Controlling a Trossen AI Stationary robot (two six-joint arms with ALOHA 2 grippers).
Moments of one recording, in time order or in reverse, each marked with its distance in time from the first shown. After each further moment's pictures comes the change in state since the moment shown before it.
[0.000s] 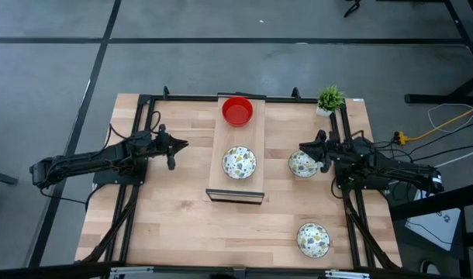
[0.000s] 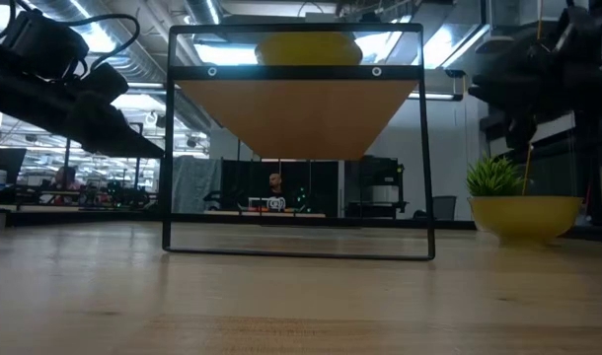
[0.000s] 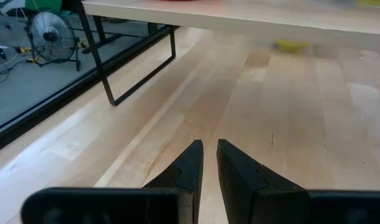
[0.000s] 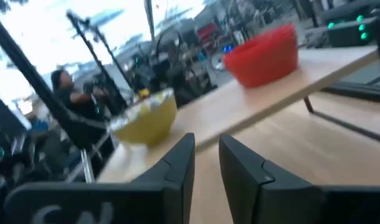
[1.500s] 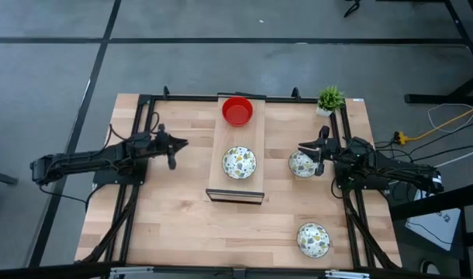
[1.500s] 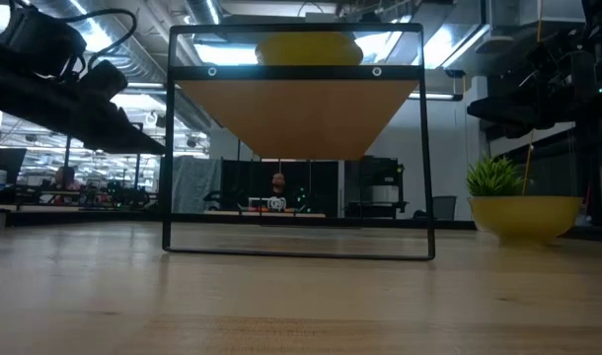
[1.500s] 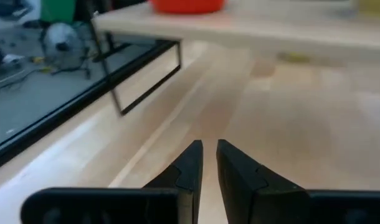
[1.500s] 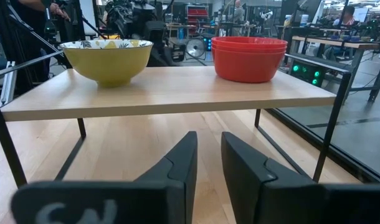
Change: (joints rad) left arm -0.051 -0.002 -0.001 0.035 -0.086 0.000; right arm 0.000 0.000 0.000 -0.105 0.050 -0.521
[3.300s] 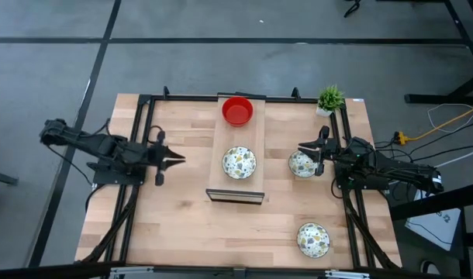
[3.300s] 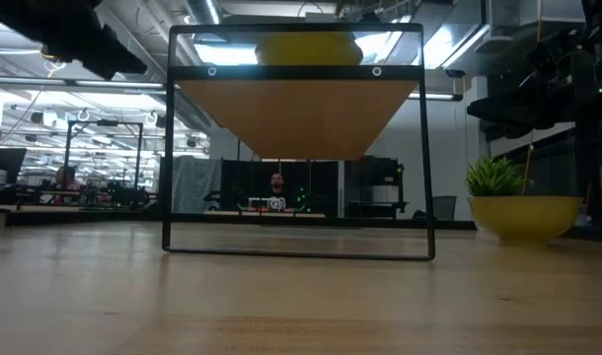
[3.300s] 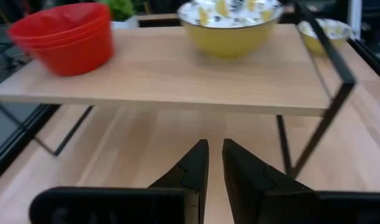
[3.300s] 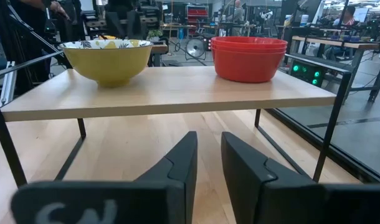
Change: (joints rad) left arm -0.597 0.144 0.445 -0.451 -0.280 -0.101; right arm 0.000 0.000 0.000 0.000 0.000 0.000
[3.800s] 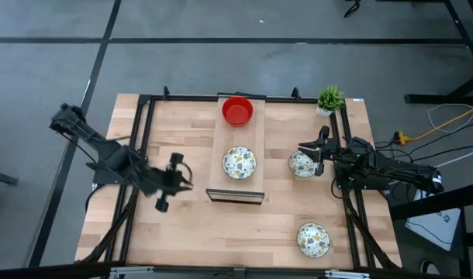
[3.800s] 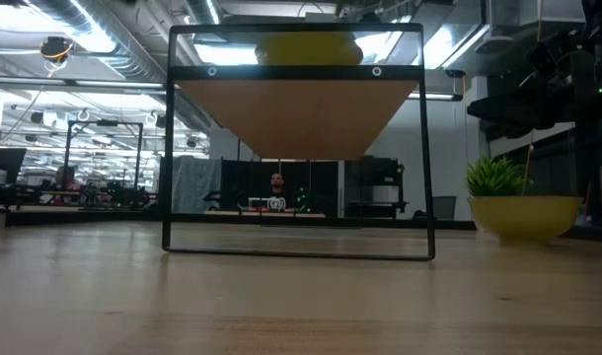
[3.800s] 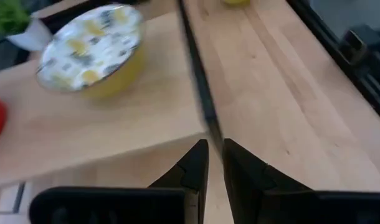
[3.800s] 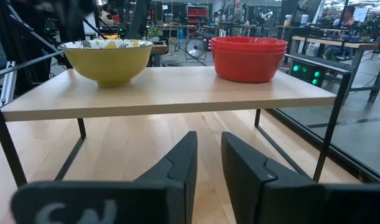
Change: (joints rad) left arm -0.282 0.558 0.482 -0.237 -0.015 0.024; right arm 0.000 0.000 0.000 0.000 0.000 0.000
